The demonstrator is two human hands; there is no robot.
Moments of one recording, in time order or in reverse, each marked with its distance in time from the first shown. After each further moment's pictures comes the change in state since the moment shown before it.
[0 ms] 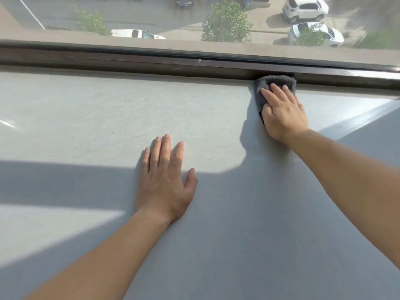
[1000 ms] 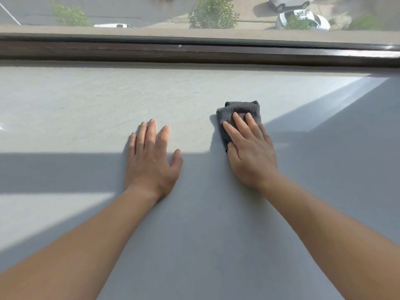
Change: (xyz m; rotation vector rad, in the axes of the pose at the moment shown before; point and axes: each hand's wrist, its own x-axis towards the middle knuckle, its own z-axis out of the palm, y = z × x) left_hand -0.010 0.007 -0.003 -0.019 0.019 -0.001; right_hand -0.157 -0.022 0.017 -0.023 -0.013 -0.186
